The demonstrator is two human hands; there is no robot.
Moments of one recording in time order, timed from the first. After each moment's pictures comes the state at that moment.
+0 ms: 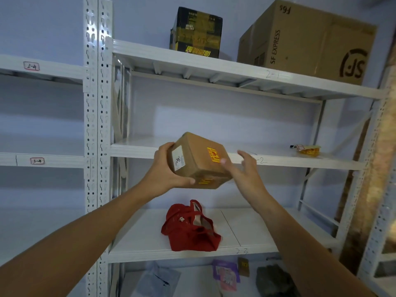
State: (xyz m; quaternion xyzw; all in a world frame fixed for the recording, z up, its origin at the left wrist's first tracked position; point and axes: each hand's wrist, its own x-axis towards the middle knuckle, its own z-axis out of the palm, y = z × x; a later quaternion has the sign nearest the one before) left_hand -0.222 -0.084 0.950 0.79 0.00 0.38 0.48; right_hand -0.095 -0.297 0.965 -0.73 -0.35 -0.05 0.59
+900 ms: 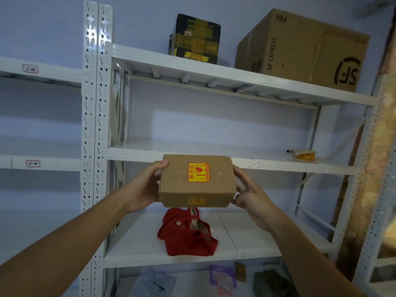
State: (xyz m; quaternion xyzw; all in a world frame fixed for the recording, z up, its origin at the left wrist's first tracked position) left_hand -0.242 -0.068 0.946 0.62 0.02 0.16 0.76; right_hand -0.081 -0.330 0.942 -0.63 -0.42 0.15 0.63
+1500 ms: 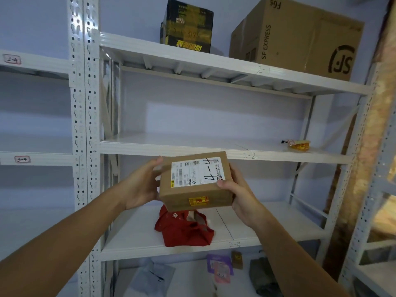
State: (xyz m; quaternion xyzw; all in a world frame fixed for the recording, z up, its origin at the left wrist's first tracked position) left_hand -0.237 -0.074 0.935 0.64 -0.01 0.10 0.76; right_hand -0.087 -0.316 0.916 -0.59 -0.39 0.18 0.68
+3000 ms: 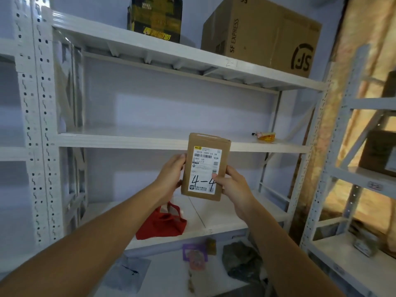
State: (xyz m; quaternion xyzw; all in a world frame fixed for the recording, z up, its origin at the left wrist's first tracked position) left_hand -0.143 -0.210 0.933 0.68 0.06 0.25 0.69; right_hand -0.073 -0.384 0.920 -0.71 -0.24 0.03 0.66
